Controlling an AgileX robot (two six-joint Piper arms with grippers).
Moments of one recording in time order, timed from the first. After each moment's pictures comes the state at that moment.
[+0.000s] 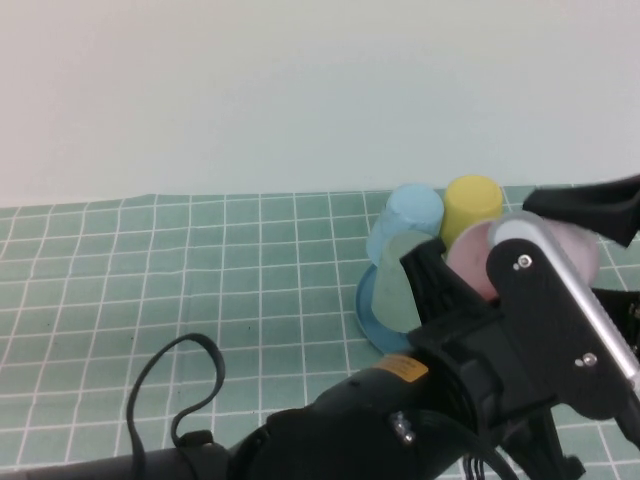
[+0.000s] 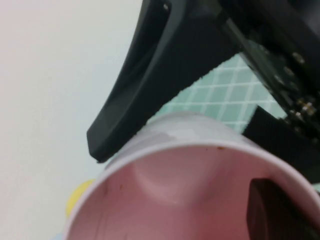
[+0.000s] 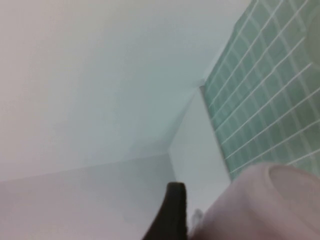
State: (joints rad) right arm 0.14 1.18 -0.60 1.73 0.79 -0.40; left arm -1.21 1.49 -1.00 -1.29 -0.33 1.53
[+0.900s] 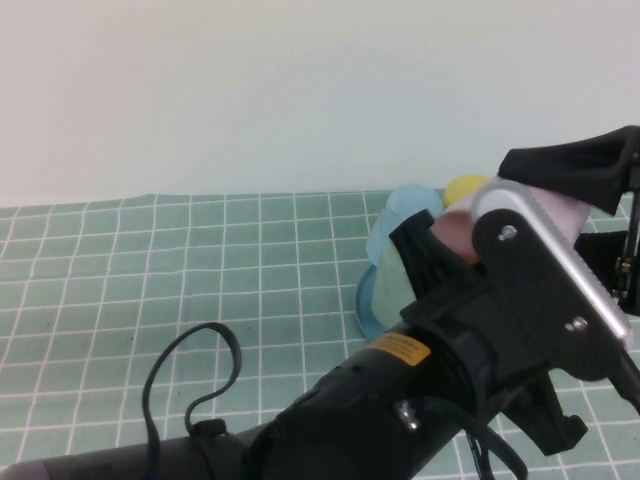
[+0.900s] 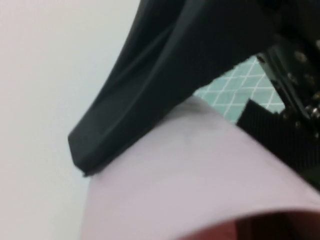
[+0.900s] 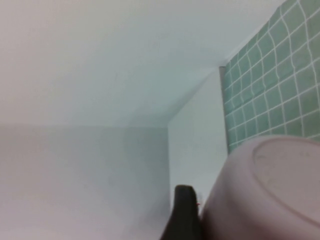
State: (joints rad) right arm 0.14 1.23 -0.75 1.67 0.87 -0.45; left arm -1.20 1.51 -1.00 -1.15 -0.40 1.38
